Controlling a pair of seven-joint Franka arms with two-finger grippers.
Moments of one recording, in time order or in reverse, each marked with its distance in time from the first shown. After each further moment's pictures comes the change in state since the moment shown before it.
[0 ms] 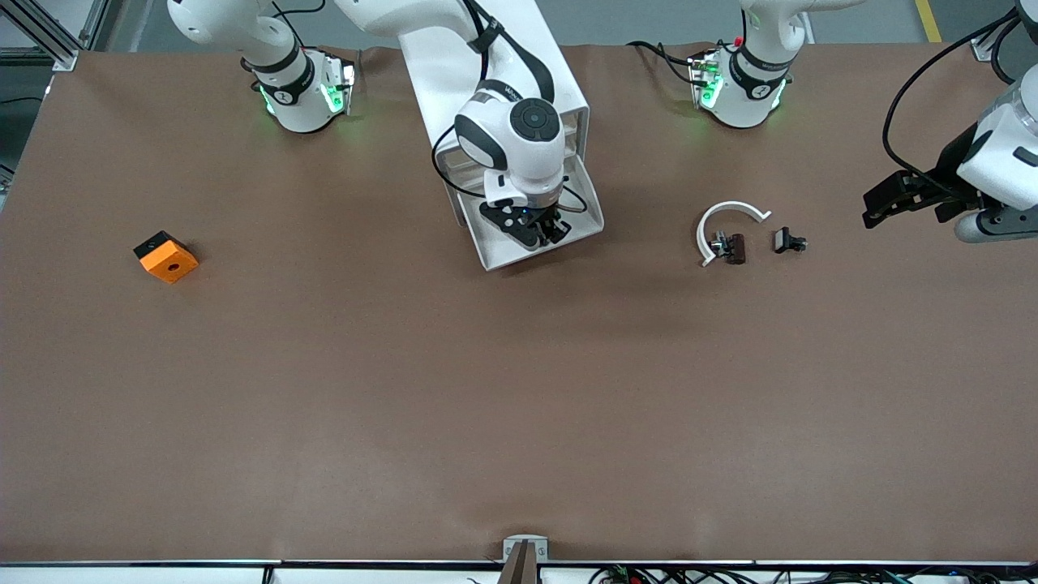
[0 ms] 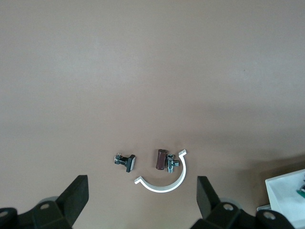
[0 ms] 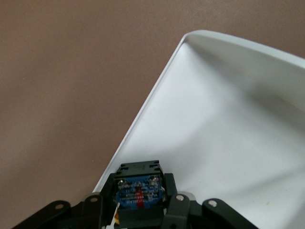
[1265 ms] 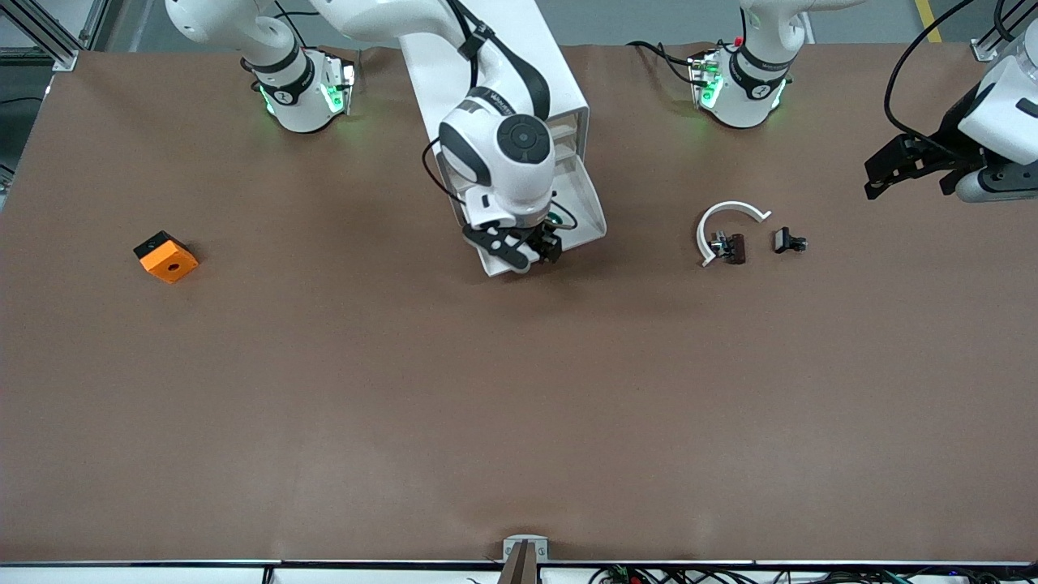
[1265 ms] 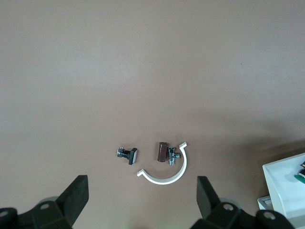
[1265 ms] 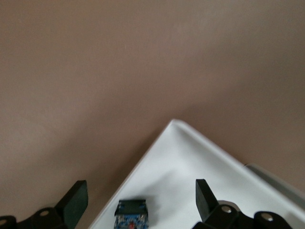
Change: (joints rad) left arm 0.001 -0.079 -0.006 -0.032 0.000 -0.028 0.005; right arm -0.122 -0.003 -0.015 0.189 0.001 -0.278 -0.259
